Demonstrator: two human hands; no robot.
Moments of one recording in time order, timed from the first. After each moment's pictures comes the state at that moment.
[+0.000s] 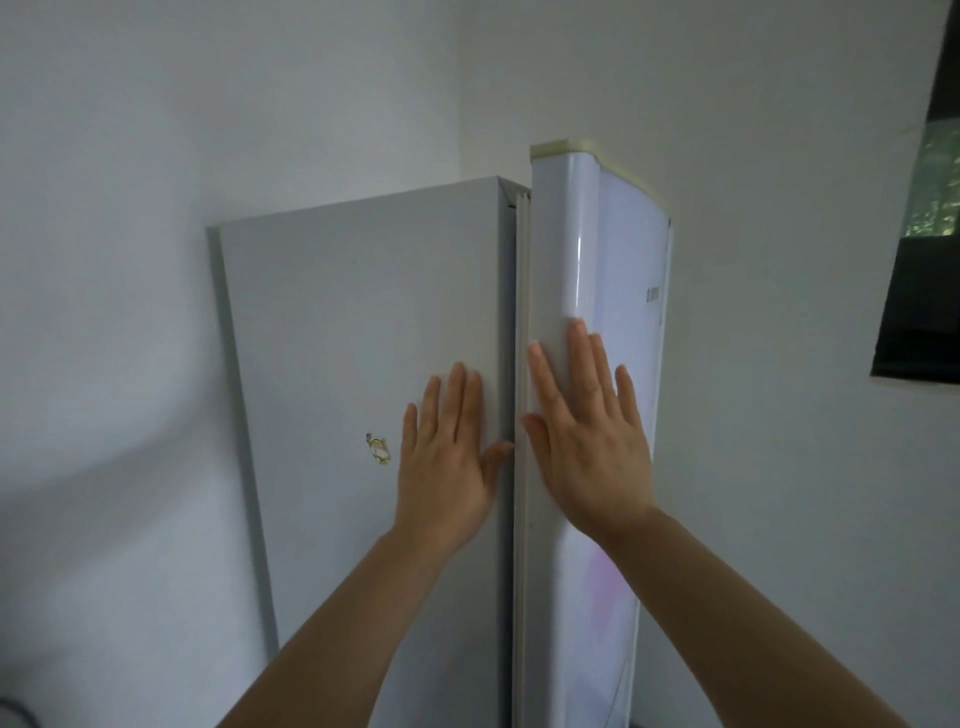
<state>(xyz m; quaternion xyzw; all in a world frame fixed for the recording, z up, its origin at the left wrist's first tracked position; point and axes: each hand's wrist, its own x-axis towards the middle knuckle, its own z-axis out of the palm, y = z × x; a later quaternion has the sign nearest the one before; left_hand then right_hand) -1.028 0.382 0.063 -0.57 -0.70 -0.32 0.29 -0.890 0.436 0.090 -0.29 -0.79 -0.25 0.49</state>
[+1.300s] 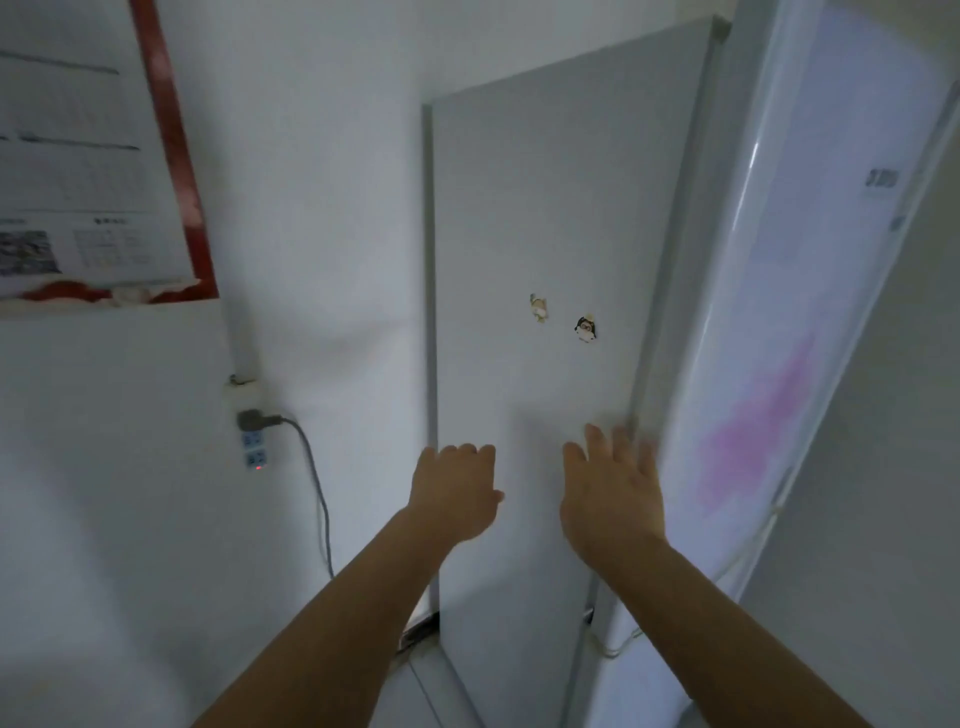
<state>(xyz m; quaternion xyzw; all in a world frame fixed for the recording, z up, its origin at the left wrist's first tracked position) -1.014 0.218 -0.030 -0.43 -0.90 -0.04 0.02 -0.895 0.314 -0.018 -0.31 -0.94 -0.11 0.08</state>
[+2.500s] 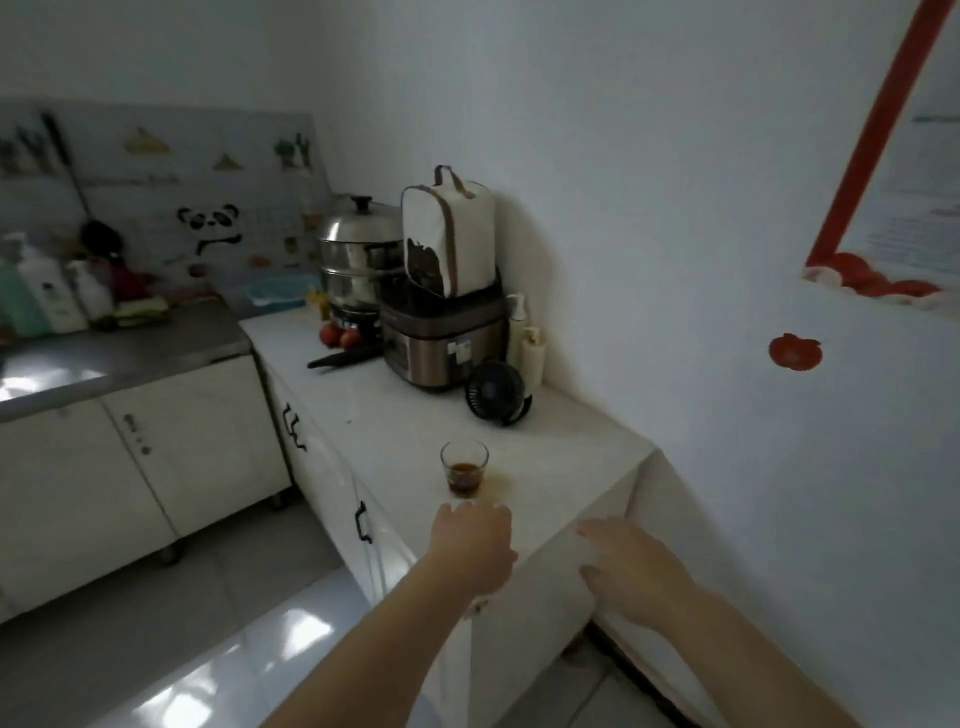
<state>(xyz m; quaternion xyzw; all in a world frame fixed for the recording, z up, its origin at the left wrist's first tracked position) -0.939 -0.421 -0.096 0.27 -0.96 -0.06 -0.10 -1.046 -0.284 -0.091 0.45 -0.87 0.08 -0.17</state>
